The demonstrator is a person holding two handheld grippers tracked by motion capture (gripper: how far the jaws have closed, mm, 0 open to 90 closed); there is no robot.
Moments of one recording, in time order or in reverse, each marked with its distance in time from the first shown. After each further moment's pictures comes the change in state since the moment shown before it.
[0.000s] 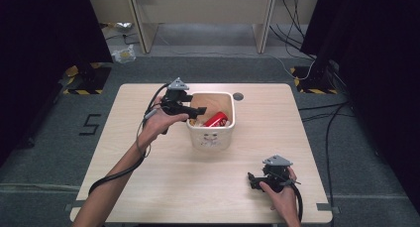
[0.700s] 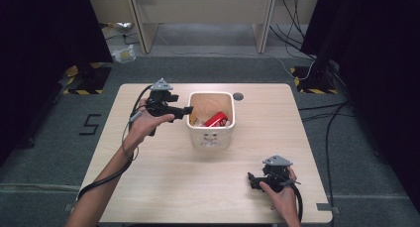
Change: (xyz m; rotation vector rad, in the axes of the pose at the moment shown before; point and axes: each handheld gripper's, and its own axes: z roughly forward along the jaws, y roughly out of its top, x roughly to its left) left arm 0.021 -0.018 -0.030 -0.032 0.038 -0.045; right arm 0.000 0.000 0.000 0.000 0.000 0.000
